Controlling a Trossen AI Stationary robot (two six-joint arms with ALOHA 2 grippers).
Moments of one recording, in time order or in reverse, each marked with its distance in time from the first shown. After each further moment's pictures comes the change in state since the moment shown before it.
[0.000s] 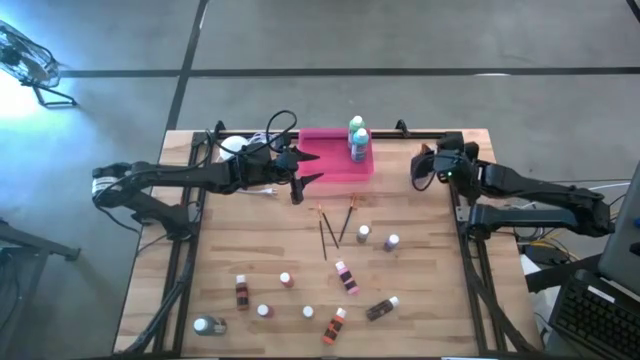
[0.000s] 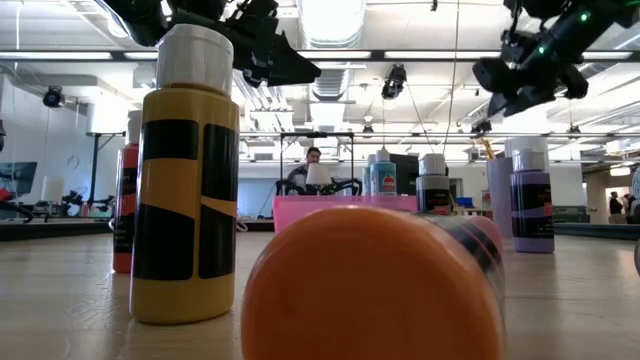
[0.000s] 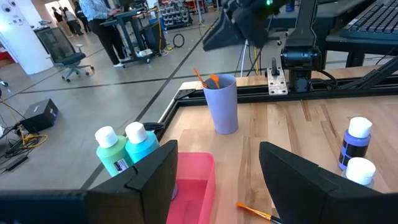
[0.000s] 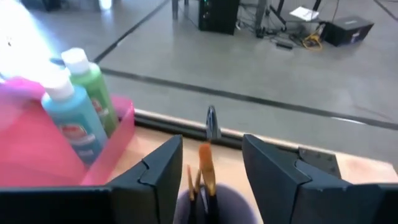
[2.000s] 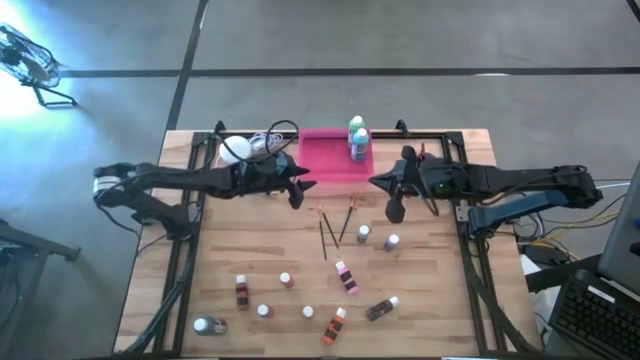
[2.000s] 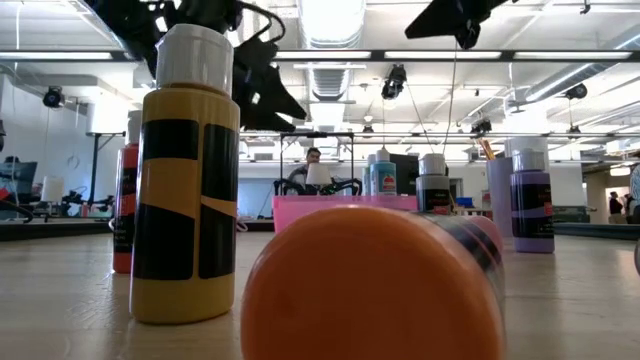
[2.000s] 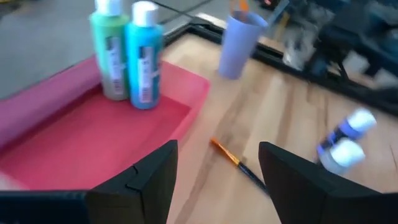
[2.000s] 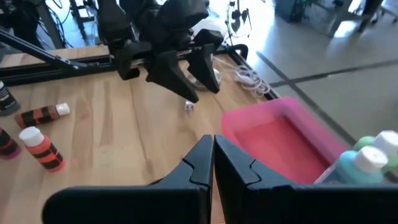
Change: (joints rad) left arm -0.003 0.018 -0.100 -0.097 -0.083 -0.494; right arm 0.328 0.288 0.269 0.278 -0.565 -0.417
